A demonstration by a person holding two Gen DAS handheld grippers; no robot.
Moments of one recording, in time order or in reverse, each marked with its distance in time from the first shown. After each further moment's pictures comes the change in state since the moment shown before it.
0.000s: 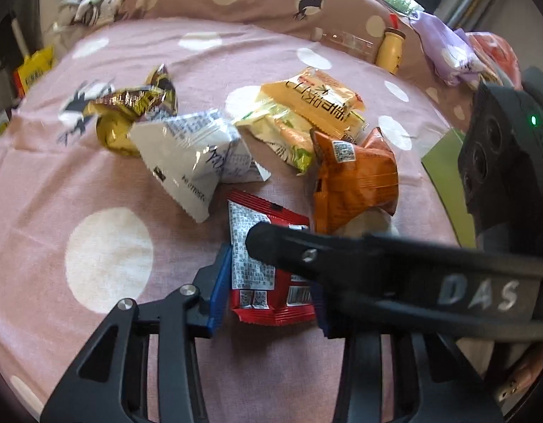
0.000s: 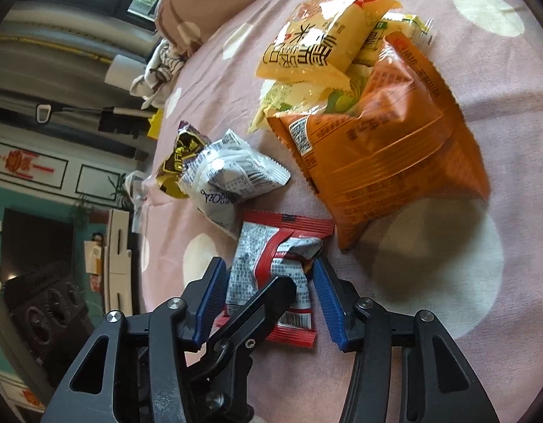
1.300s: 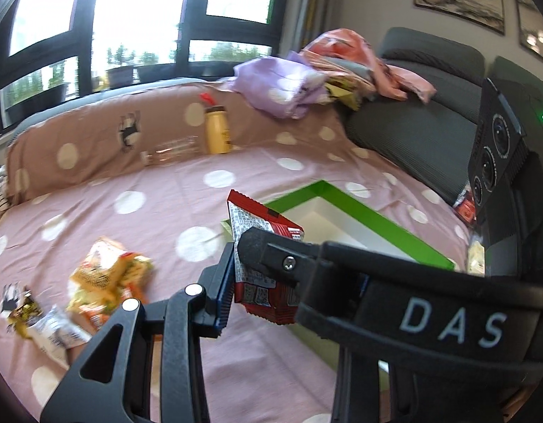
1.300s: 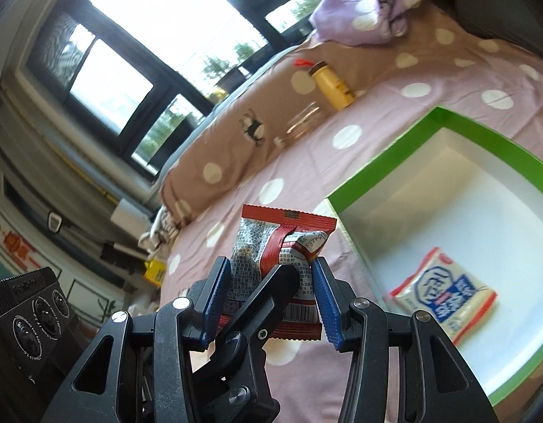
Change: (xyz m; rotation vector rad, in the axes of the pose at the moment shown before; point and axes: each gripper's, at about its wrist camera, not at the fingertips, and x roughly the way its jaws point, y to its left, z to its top) left arm -0.060 -0.205 0.026 0.457 -0.322 -0.269; right arm -0.237 -0.042 -0.040 0.083 -0.661 -0.092
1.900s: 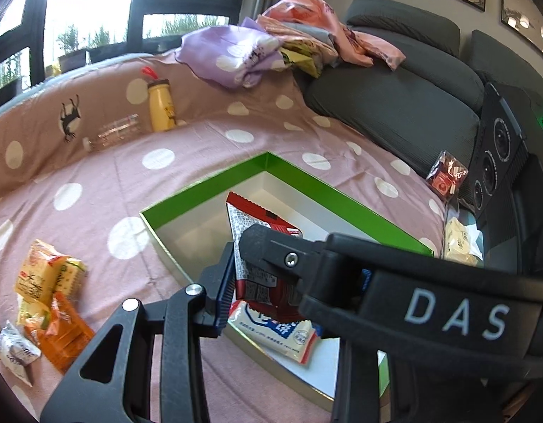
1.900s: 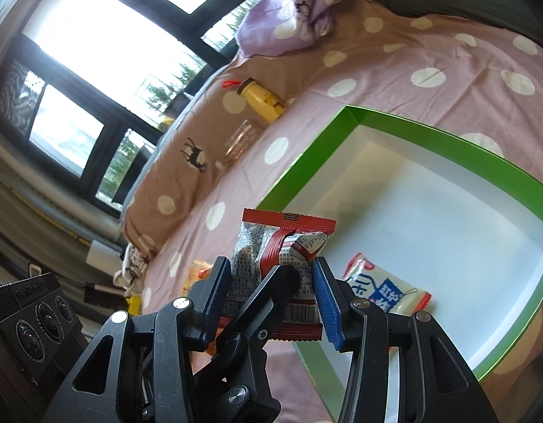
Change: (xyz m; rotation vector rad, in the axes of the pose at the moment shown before) left arm 0.053 -0.042 0.002 0.049 0.128 -0.144; right arm -0.017 -0.063 0.012 0.174 -0.039 -0.120
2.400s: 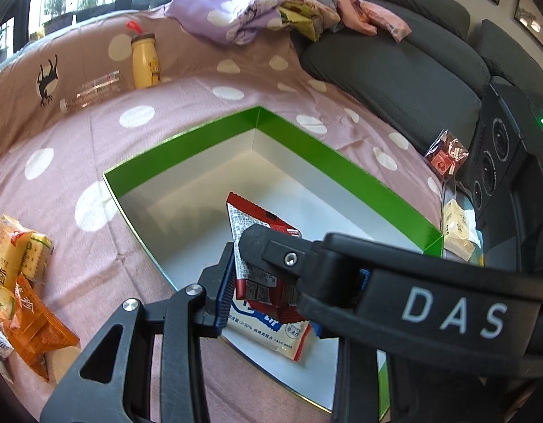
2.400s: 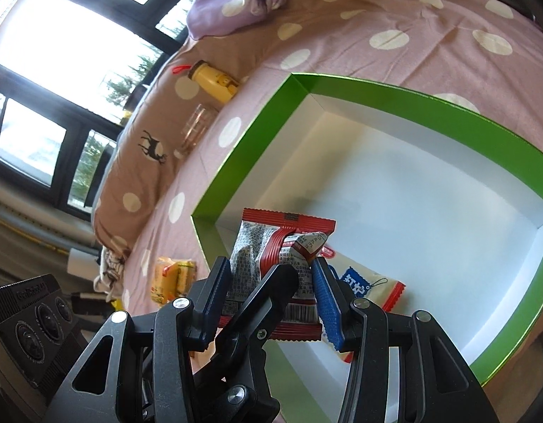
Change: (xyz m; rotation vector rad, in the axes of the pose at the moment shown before) left arm 0.041 0.001 -0.007 -0.047 0.153 -0.057; right arm 0.025 -0.031 0.006 0.106 0.098 -0.101
